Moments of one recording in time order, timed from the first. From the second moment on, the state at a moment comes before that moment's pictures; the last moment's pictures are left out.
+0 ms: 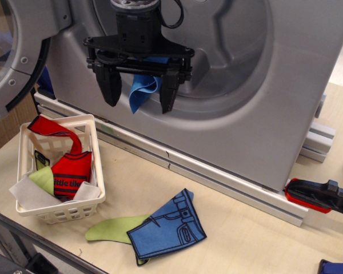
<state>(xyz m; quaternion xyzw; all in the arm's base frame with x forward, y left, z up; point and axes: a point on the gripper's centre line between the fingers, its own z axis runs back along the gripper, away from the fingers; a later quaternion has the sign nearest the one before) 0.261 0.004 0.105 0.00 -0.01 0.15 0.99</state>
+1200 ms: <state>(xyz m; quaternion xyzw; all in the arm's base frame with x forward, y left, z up) 0.306 0.042 0.105 0.06 -0.18 0.16 0.97</state>
